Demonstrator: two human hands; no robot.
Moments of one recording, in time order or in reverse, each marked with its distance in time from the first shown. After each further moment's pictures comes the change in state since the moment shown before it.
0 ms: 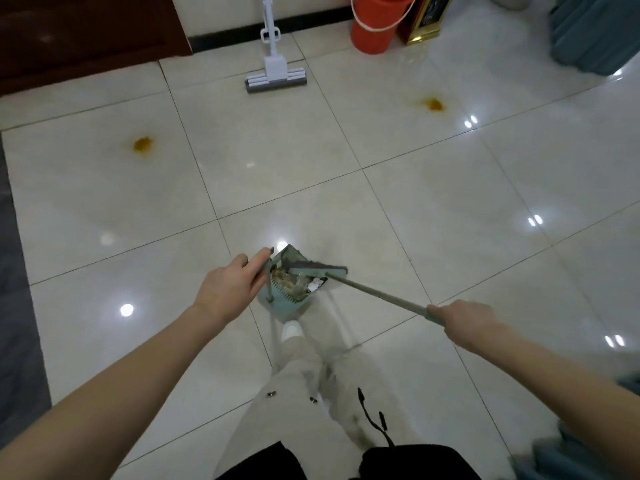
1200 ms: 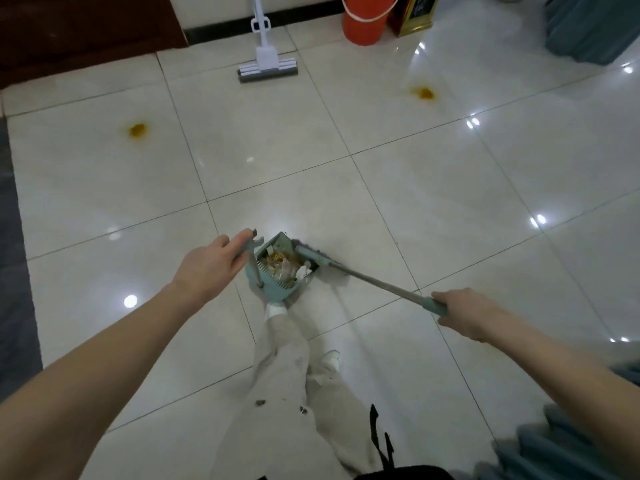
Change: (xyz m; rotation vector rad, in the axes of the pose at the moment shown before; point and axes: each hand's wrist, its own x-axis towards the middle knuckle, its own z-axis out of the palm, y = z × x) left_hand -0.052 0.087 0.014 0.058 -0.090 -0.103; right_hand -0.041 0.072 0.094 0.271 0.002 -0.006
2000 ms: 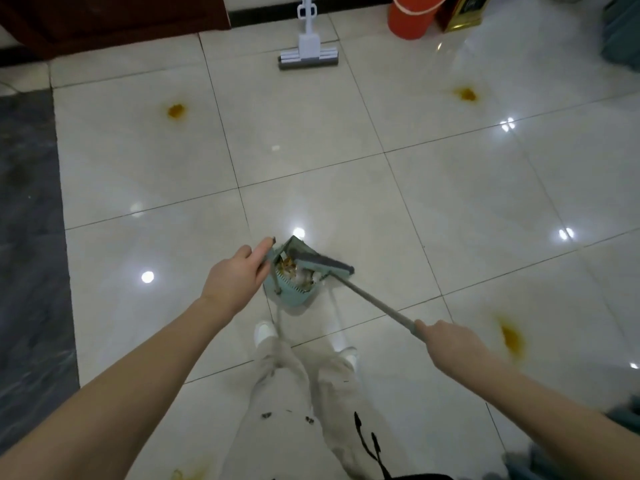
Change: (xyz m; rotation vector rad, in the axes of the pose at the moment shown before) left_hand -0.043 -0.045 0.016 -0.119 0.047 -0.098; right_hand -0.027 -0.118 0.022 -0.229 0.042 -0.132
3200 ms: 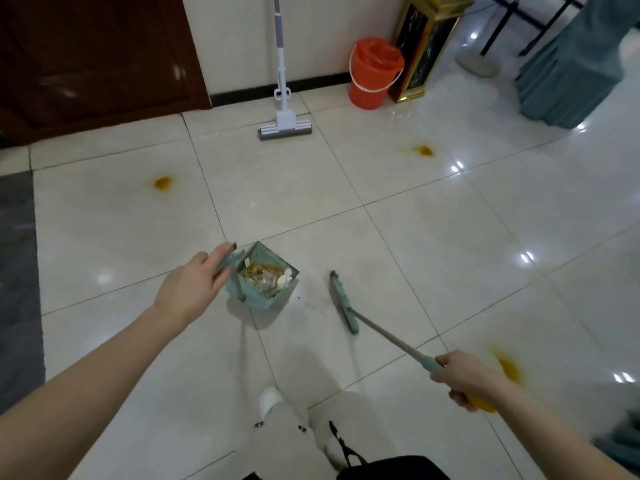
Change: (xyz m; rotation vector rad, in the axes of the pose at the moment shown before) left_hand 0.075 -0.117 -0.112 -0.002 0.102 0.031; right_hand -0.007 -0.033 -0.064 0.990 -0.180 0.434
